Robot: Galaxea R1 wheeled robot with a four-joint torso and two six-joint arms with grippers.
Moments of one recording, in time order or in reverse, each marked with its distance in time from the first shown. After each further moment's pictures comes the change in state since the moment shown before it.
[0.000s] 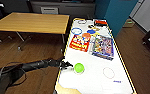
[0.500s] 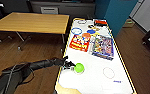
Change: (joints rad) left arm -0.001 0.115 -0.129 0.003 0.029 0.000; right arm 0.002 0.000 -0.004 0.000 0.000 0.000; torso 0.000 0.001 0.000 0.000
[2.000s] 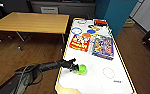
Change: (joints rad) left arm 0.020 0.122 -0.024 0.090 0.036 0.005; right arm 0.002 0.006 -0.037 0.000 -0.031 0.003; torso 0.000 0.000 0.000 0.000
